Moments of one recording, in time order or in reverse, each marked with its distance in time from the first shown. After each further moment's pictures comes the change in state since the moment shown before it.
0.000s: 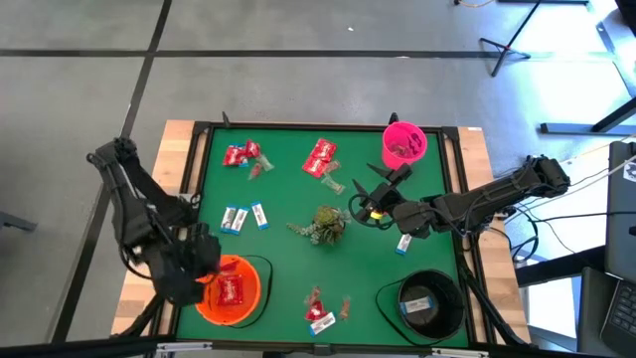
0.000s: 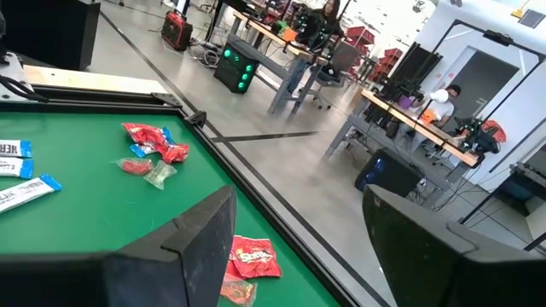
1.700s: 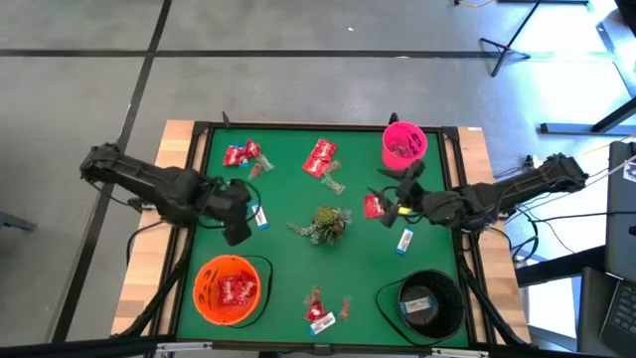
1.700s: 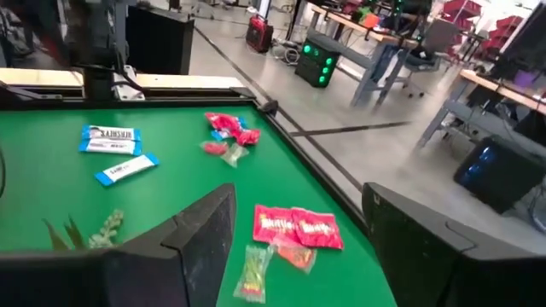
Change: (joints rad) left arm 0.648 -0.077 -0.178 -0.009 0.020 0.249; right arm 0.006 -0.310 -0.158 -0.177 -0.281 0.158
